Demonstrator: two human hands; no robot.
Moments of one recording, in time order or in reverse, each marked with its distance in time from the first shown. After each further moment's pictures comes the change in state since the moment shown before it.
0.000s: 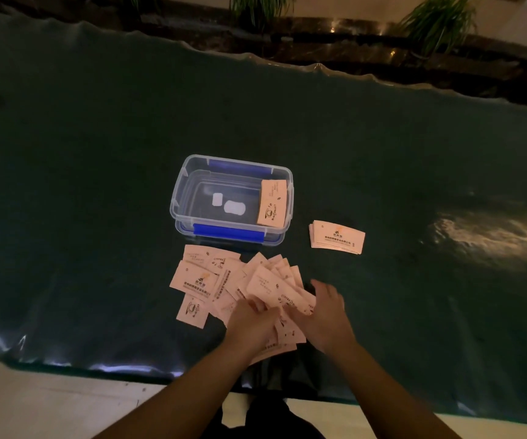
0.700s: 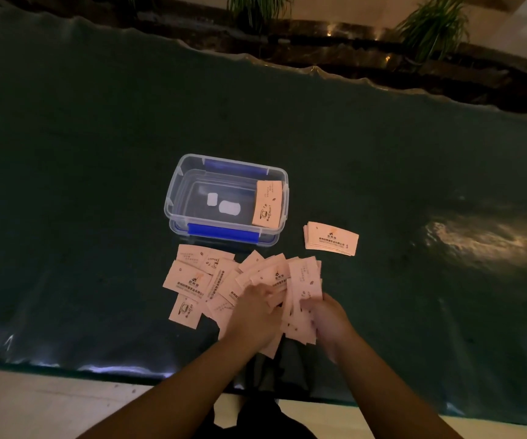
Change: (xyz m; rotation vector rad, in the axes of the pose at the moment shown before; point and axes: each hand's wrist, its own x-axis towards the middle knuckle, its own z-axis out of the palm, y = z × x) left_hand 0.025 -0.001 0.016 0.395 0.008 0.299; right_hand 0.000 -0.005 -0.017 0.873 -0.164 0.429
